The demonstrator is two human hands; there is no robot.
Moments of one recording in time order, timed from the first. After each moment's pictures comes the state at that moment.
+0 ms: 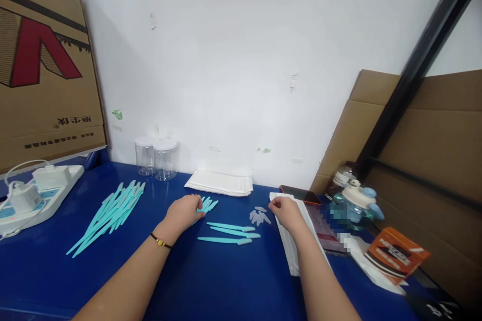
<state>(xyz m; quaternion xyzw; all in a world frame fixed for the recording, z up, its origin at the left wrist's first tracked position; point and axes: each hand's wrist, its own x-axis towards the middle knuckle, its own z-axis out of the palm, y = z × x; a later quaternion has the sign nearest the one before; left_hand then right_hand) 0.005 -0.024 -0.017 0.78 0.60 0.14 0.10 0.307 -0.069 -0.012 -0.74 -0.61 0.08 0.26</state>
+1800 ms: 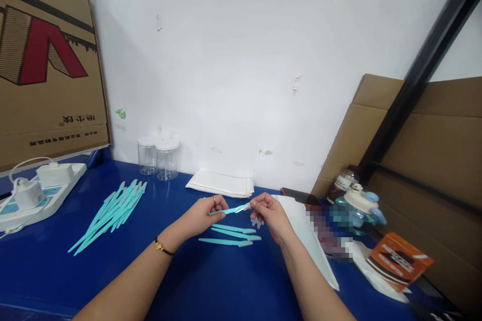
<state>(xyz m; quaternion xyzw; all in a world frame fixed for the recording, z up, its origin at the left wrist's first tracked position) 0.030 -0.045 -0.004 0.82 0.37 0.27 0.36 0.258 -0.074 -0.017 -0.45 -0.53 0.44 0.56</state>
